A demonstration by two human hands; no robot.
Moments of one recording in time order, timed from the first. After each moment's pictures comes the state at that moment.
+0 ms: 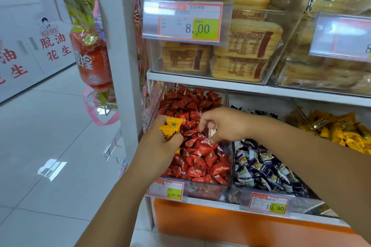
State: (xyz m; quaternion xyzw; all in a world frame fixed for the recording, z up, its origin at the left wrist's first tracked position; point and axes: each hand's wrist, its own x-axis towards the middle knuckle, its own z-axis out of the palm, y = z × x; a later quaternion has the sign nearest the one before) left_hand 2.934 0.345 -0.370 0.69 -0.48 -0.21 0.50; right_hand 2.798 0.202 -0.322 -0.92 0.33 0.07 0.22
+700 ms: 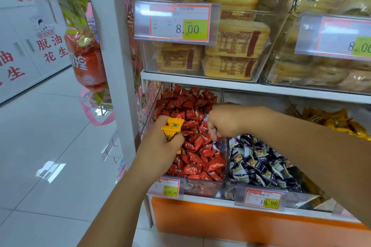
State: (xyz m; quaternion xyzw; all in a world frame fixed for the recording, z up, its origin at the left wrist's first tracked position) left_hand 2.926 0.343 -0.373 0.70 -0.49 -0.21 0.48; right_hand 2.794 0.200 -0.304 -0.93 0.30 0.21 0.06
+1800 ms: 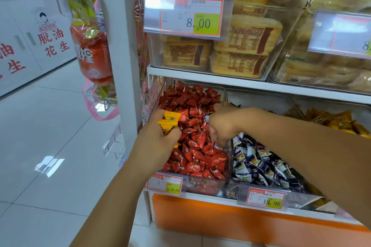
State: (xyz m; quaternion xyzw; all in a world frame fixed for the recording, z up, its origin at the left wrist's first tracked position) left_hand 2.935 0.347 -0.367 0.69 -0.47 -0.20 0.50; right_hand 2.811 0.189 -0.327 -0.90 0.29 0.31 -0.06
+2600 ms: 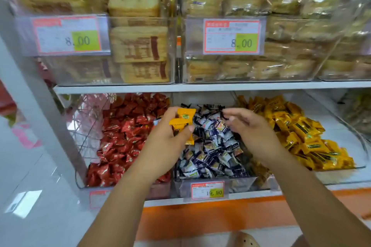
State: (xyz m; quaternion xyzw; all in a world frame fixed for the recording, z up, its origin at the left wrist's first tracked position) left_hand 2.818 0.299 -0.338 0.57 -0.61 -0.29 0.46; right_hand 2.621 0.218 -0.344 -0.68 0.49 -0.37 0.39
